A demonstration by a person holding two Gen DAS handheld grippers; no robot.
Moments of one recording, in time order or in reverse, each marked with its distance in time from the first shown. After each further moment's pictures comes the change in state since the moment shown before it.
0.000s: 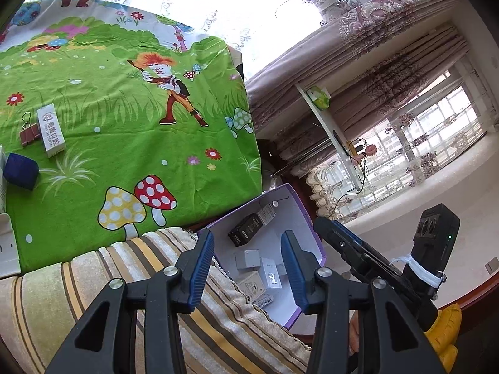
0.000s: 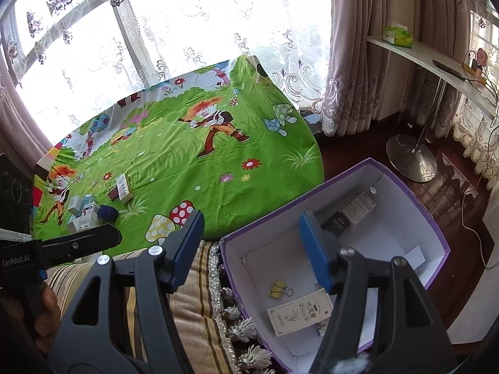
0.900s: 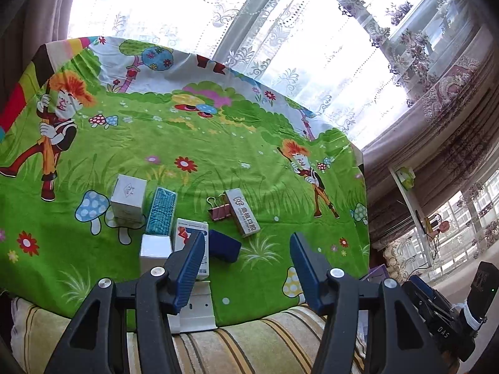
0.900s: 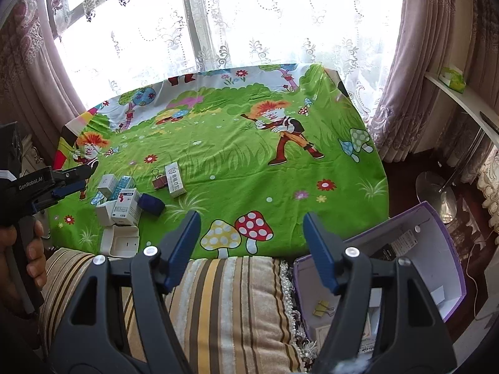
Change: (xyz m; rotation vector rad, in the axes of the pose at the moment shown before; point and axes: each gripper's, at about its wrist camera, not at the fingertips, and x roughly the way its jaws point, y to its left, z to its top) left arm -0.136 0.138 0.036 -0.157 -0.294 0.393; right arm 0.017 0.115 0.019 -0.223 0.009 0.095
